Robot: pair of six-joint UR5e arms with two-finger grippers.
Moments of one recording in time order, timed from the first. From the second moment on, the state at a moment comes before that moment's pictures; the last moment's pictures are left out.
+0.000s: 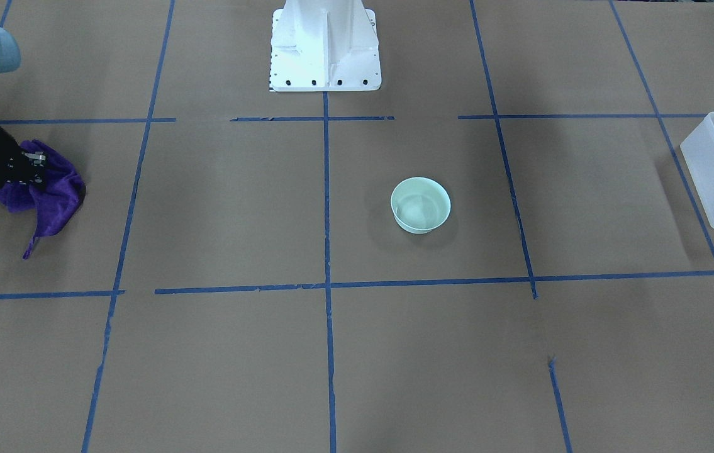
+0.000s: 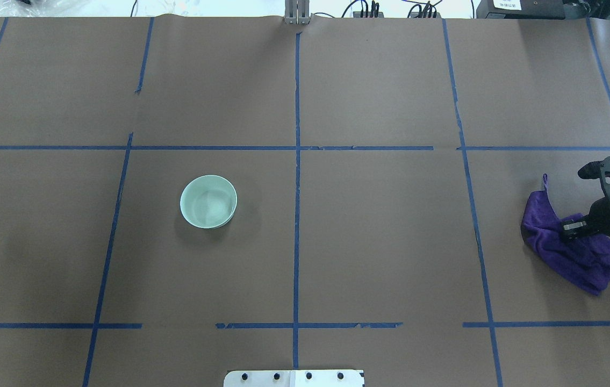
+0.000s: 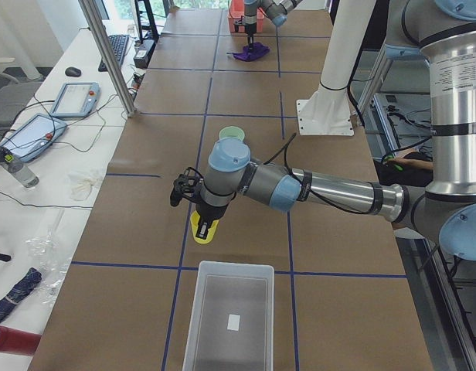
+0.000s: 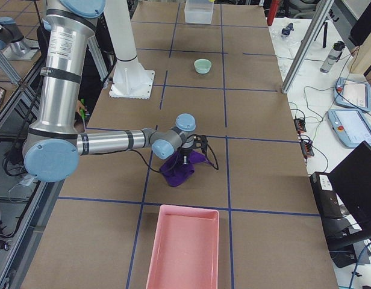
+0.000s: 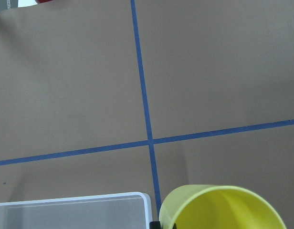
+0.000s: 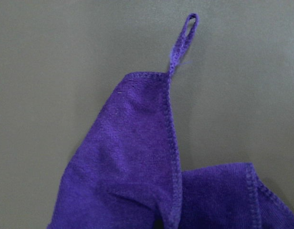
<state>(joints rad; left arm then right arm) -1.56 -1.42 -1.87 -1.81 -2.20 -0.11 0.86 -1.77 1.76 -0.98 2.16 0.79</state>
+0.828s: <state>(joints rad) -1.63 -1.48 -1.72 -1.82 -2.16 -0.01 1.08 -1.81 2.00 -1.14 2.36 0.79</state>
